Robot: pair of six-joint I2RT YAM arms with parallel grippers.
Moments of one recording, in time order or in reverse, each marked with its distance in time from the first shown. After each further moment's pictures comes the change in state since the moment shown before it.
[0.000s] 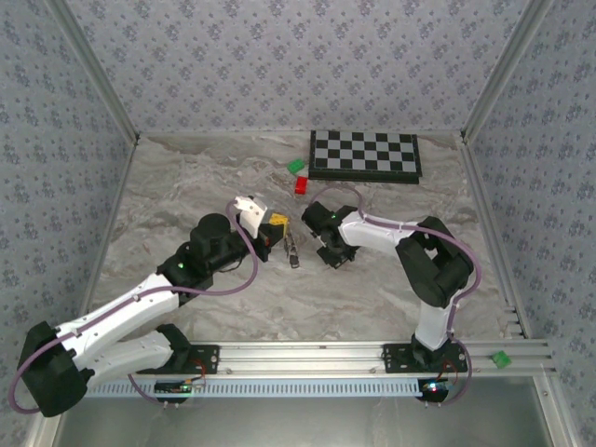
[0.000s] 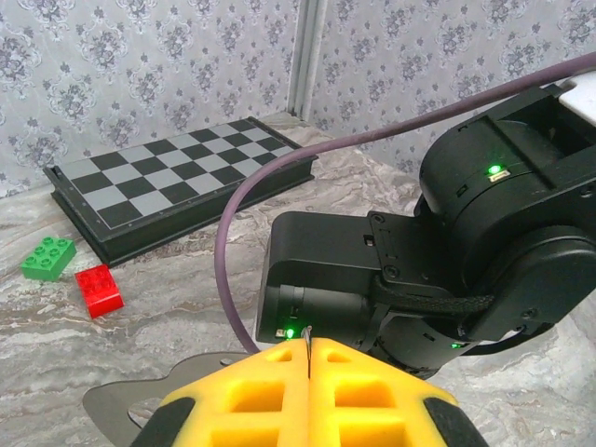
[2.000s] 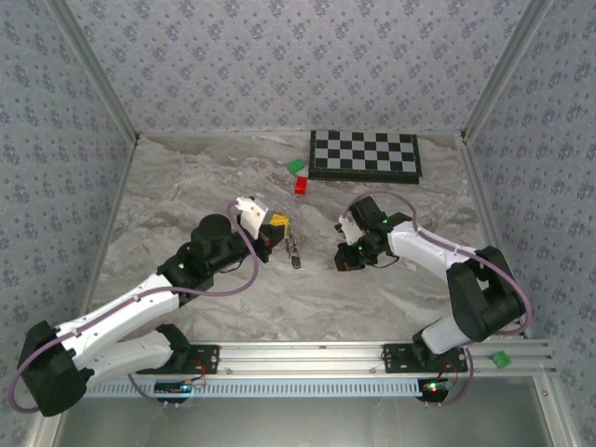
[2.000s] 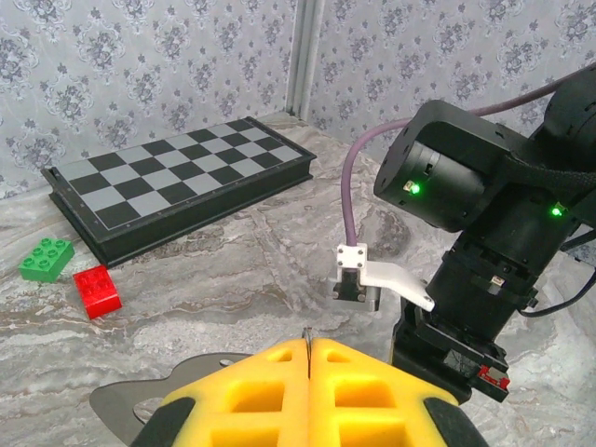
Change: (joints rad) left arm -0.011 0.000 0.000 0.000 -0.007 0.004; right arm -0.232 -0.336 -0.292 0.166 -0.659 0.163
